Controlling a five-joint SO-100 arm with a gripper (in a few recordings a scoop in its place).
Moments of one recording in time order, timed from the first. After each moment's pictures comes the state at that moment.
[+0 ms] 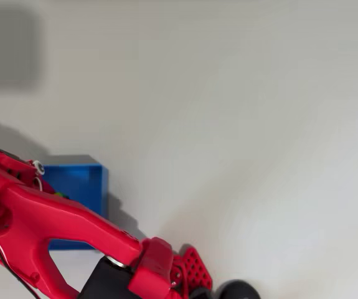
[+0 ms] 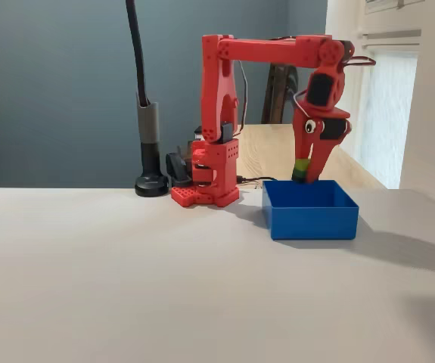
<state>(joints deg) -57.5 92.1 92.1 92.0 38.8</state>
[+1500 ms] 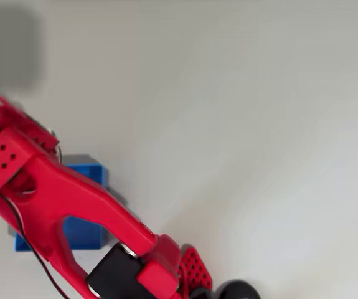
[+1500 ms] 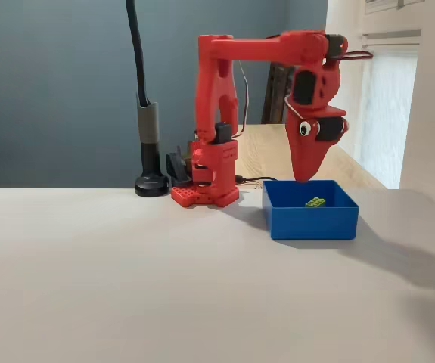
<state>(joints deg) -39.7 94.0 87.4 91.1 20.1</state>
